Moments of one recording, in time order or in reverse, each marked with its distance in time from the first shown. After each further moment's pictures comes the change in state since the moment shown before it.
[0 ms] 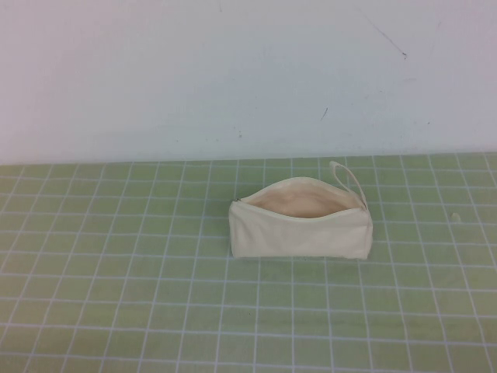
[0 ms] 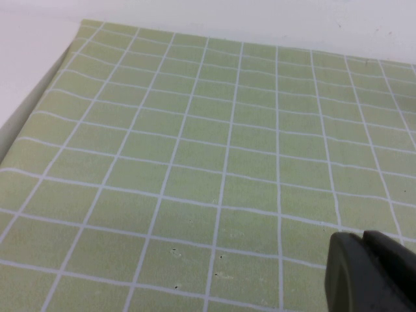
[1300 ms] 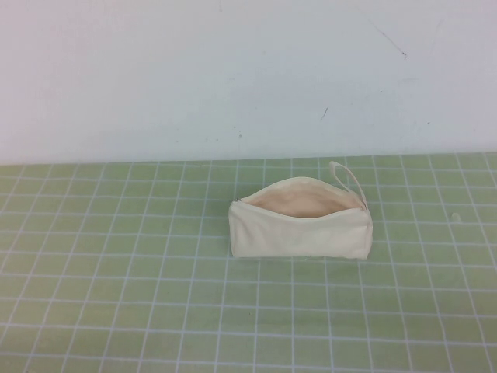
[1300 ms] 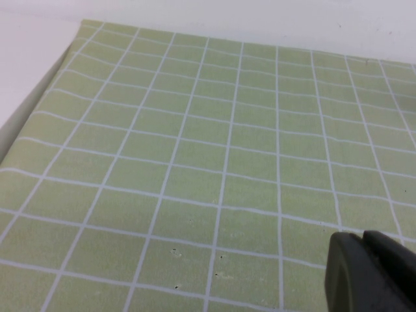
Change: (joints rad) right arm 0.598 0.432 -0.322 0.182 0.026 -0.473; left arm 0.000 0.000 0.000 0.000 0.000 0.000
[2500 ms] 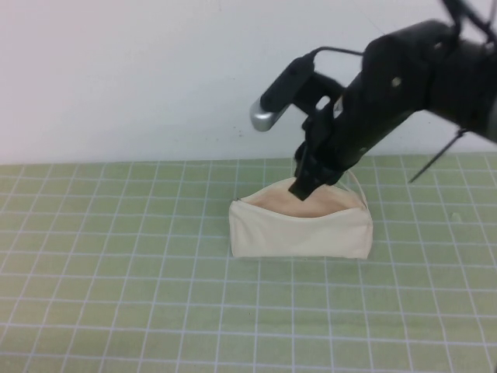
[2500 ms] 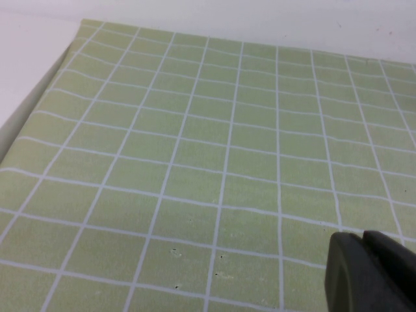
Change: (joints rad) right arm 0.000 1.523 -1.474 -0.087 0.473 -0.124; left arm 0.000 0.000 0.000 0.000 0.000 0.000
